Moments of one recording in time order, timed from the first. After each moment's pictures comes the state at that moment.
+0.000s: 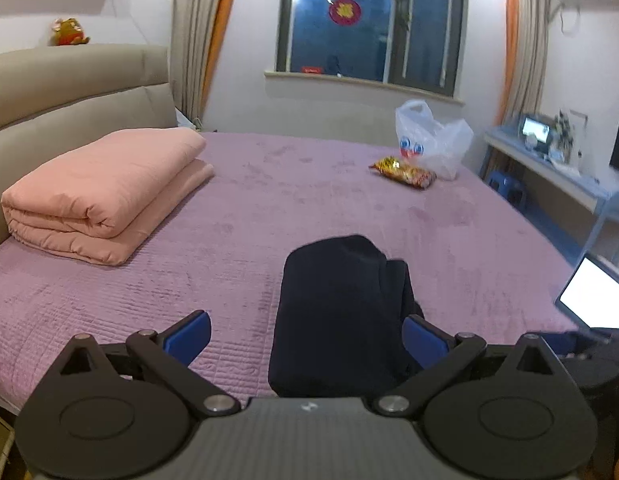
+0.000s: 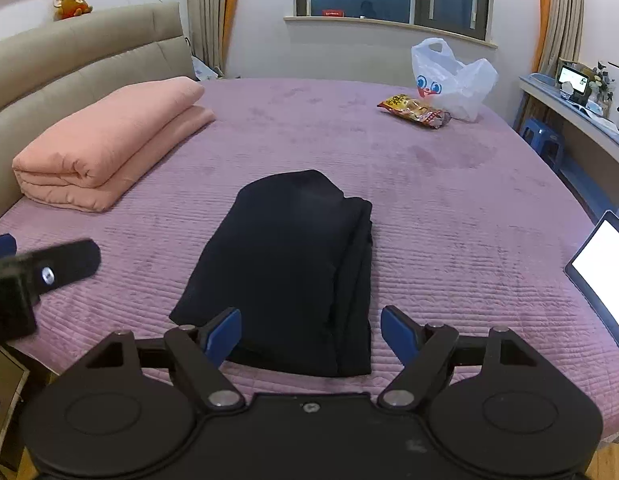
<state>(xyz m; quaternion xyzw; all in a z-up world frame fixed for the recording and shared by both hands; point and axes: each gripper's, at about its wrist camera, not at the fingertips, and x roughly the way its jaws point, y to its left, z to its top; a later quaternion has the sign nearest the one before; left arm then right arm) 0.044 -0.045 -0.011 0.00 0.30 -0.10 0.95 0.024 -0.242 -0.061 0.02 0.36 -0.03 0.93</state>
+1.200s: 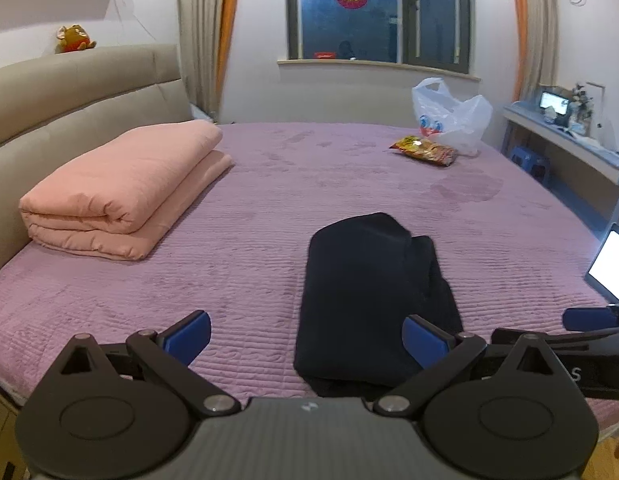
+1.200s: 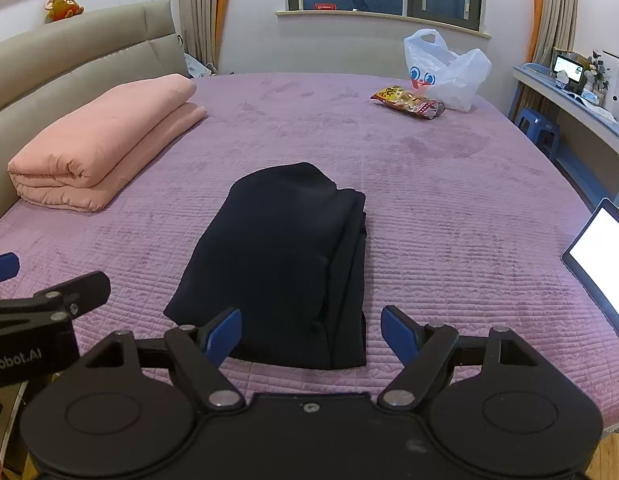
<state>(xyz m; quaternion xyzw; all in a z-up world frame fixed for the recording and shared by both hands) 0.047 -0.052 -0.024 0.04 0.31 -0.06 0.95 0.021 -0.249 -0.059 0.03 0.37 -0.04 0.93</state>
